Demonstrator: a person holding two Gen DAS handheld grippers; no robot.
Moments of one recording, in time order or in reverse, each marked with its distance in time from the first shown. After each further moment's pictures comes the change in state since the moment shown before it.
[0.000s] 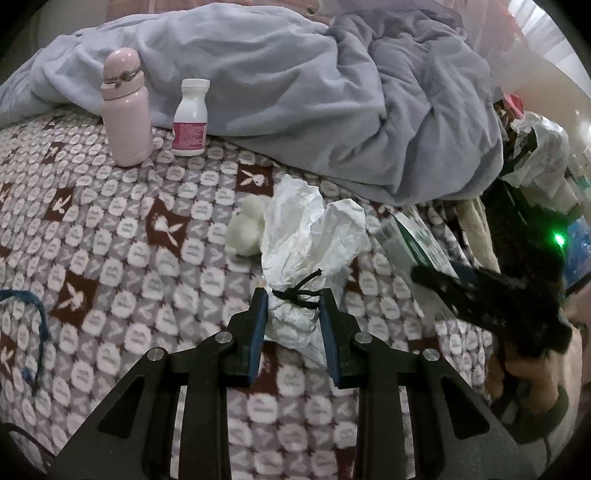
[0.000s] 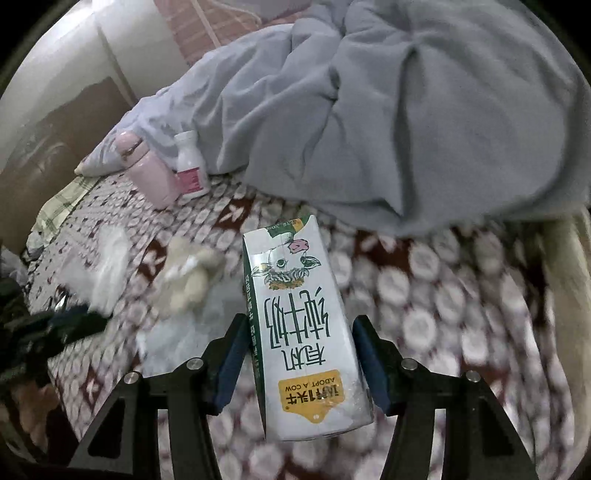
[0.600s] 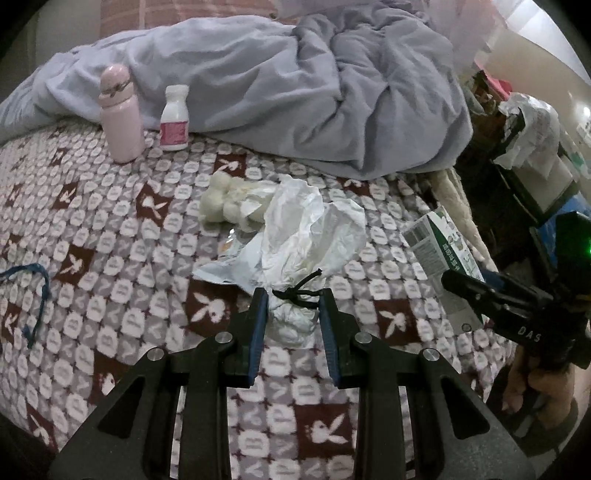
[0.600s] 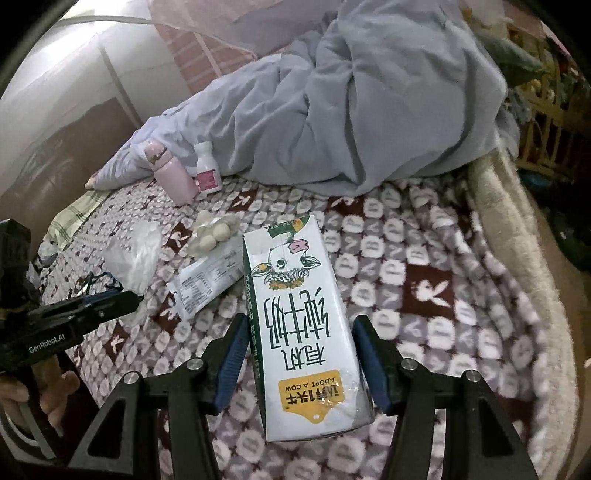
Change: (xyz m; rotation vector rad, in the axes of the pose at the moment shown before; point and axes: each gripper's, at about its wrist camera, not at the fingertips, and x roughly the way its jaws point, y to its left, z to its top) left arm -0.028 -0.049 -0.042 0.061 -0.028 0.024; right arm -0.081 -0.006 -0.061 0.046 -0.088 -0.011
